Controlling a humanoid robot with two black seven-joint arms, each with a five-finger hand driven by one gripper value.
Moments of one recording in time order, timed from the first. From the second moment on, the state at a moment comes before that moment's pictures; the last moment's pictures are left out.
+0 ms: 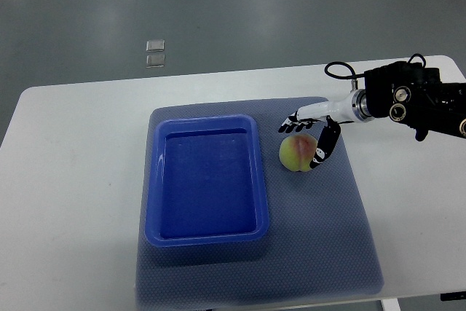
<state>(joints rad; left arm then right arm) 0.02 0.00 -0.08 -0.32 0.00 0.01 0.09 1.24 -0.50 -0.14 1.15 -0.95 0.32 -0.07</state>
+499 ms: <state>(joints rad) 0.02 0.00 -0.08 -0.32 0.00 0.01 0.09 1.18 -0.48 -0.14 1.13 -1.01 0.25 -0.04</state>
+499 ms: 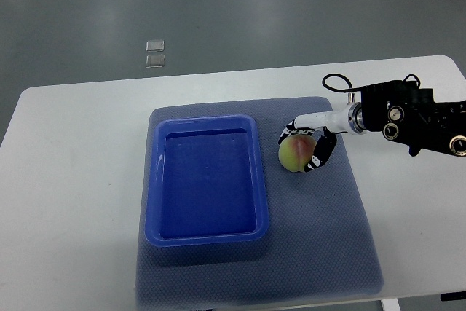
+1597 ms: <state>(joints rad) 0.02 0.00 -0.08 -0.32 0.00 0.01 0.09 1.70 -0.71 -0.08 1.33 -0.78 0.46 -0.04</state>
